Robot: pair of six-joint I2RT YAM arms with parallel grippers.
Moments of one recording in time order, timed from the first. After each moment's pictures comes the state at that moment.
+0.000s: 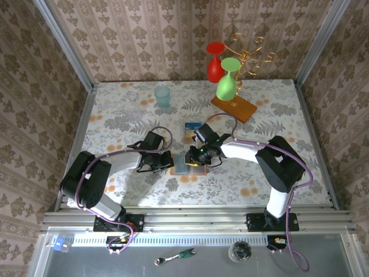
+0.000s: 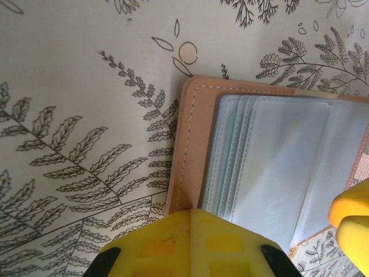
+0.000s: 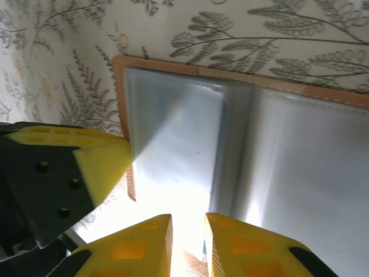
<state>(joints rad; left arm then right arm) -0.57 1.54 0.68 -0.24 0.39 -0.74 0.67 1.80 1.04 -0.29 -0.45 0.81</state>
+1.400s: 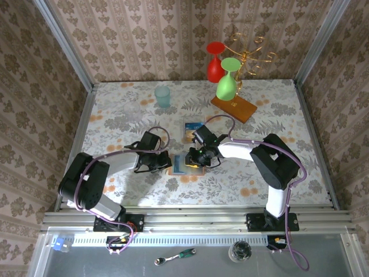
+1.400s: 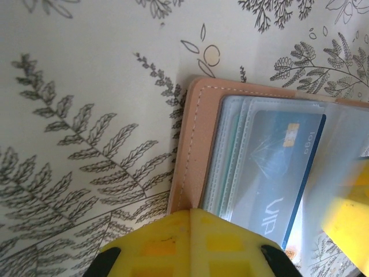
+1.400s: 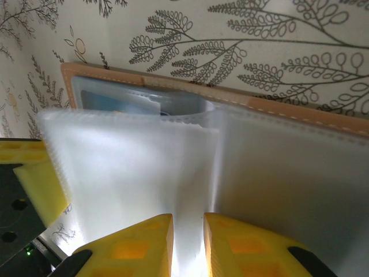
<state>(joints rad) -0.53 1.52 0.66 -0.24 0.41 -0.73 0.68 1.85 1.05 -0.29 -0.42 0.82</state>
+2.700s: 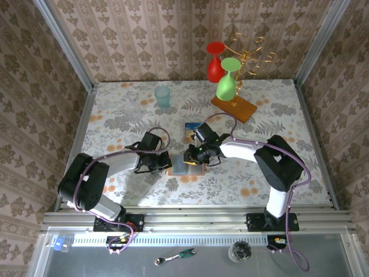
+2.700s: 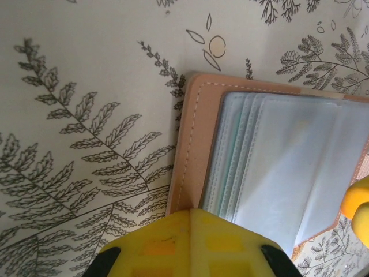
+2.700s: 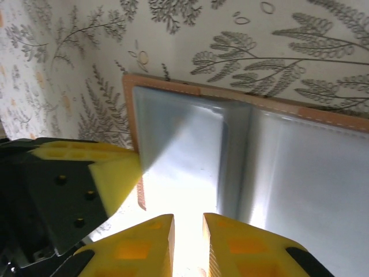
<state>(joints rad) -0.54 1.52 0.65 -0.25 0.40 -0.74 0.68 1.82 1.05 -0.23 -0.46 0.85</state>
